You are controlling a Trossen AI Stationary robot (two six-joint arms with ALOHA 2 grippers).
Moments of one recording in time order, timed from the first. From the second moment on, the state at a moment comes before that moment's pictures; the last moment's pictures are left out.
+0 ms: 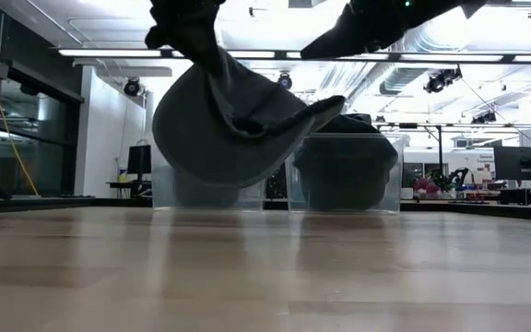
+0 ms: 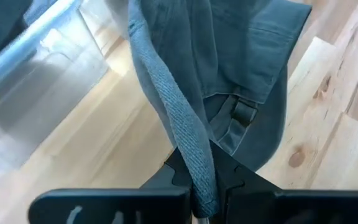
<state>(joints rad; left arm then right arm) -0.18 1.51 1.35 -0.85 -0.47 -0.67 0.08 1.30 0.80 0.16 0.32 -0.29</state>
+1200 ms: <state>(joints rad) -0.20 1.51 1.35 -0.83 -0.60 -0.49 -0.36 1.45 0.85 0.28 -0.37 -0.17</state>
